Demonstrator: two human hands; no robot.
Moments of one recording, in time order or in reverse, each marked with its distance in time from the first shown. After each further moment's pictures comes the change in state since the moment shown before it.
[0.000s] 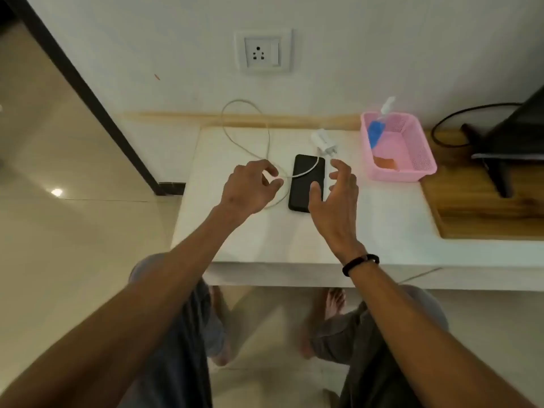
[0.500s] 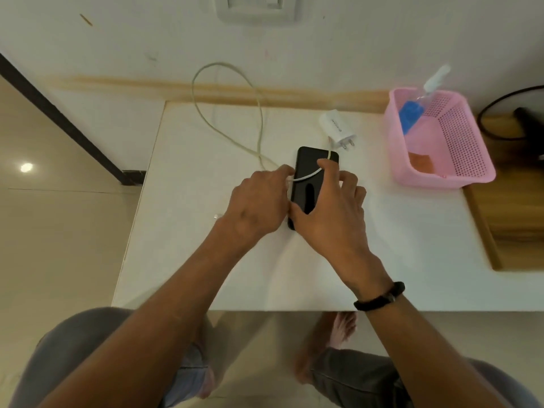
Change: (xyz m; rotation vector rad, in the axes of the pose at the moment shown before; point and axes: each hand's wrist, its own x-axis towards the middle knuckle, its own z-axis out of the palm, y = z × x) left_hand 0.070 -0.021 0.069 0.276 -0.177 0.128; right_hand 0.050 0.020 0.050 -0.365 -0.290 0.111
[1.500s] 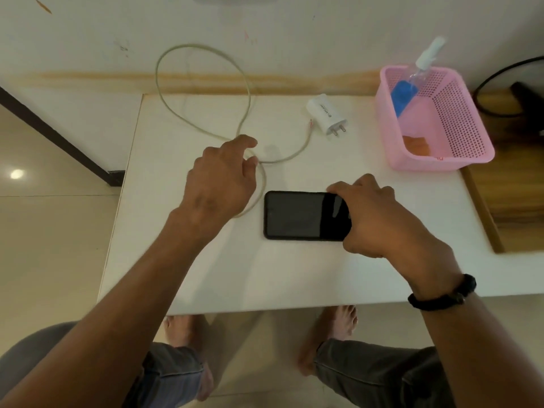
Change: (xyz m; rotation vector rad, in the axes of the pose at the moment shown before) left_hand -0.001 -0.022 -0.022 -0.155 0.173 -0.117; right_hand 0.006 0.033 -0.059 -0.387 -0.492 0.036
